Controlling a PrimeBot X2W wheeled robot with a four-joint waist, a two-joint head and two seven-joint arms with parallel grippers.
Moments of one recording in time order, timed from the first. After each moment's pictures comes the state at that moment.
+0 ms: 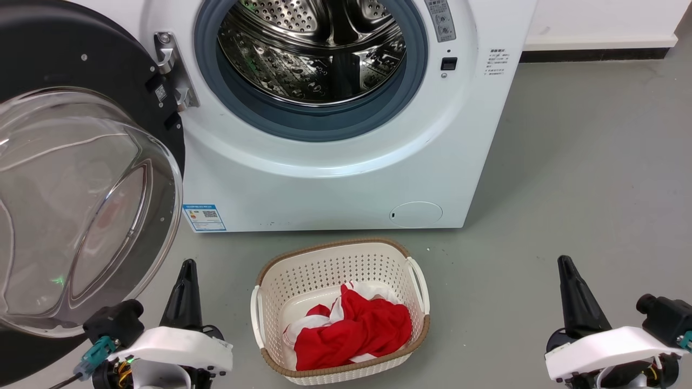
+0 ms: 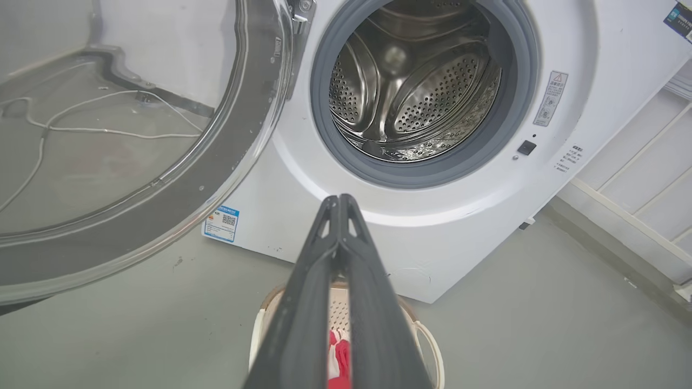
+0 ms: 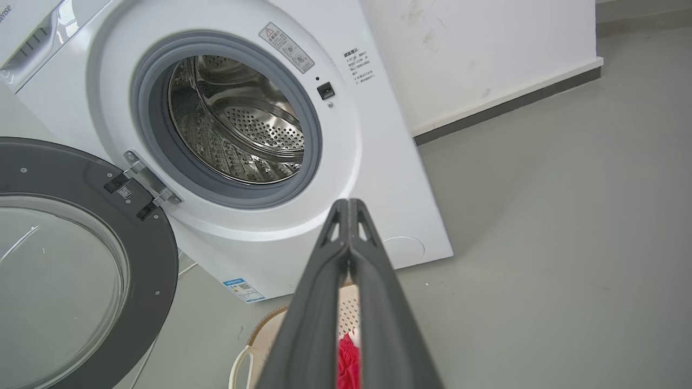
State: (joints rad) left arm -0.05 0.06 0.03 0.19 -0.43 -0.05 -0.16; right arm 0.00 -0.06 -0.01 0.12 0.47 0.13 -0.13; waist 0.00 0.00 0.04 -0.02
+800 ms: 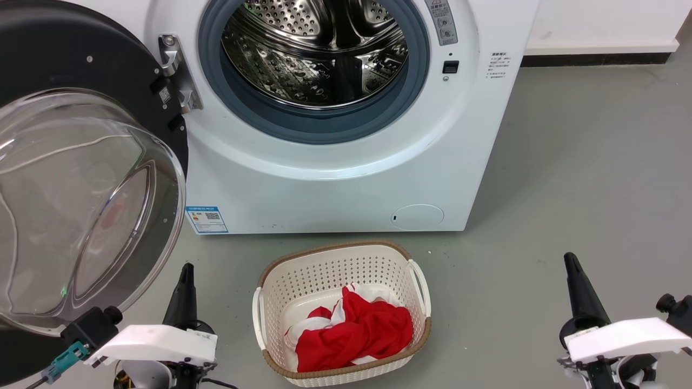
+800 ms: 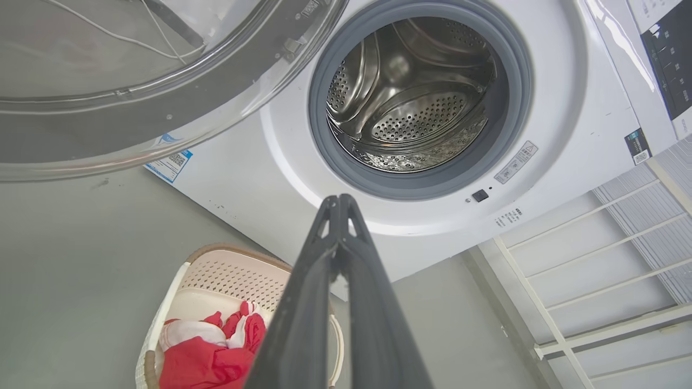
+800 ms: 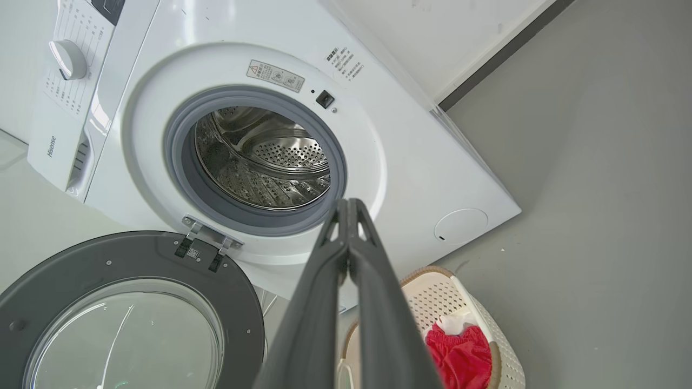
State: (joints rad) left arm -0.07 0.06 0.06 0.20 -0.83 -0.07 -0.07; right arm -0.03 -0.07 -0.02 0.16 0.88 0.13 -0.07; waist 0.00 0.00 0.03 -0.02
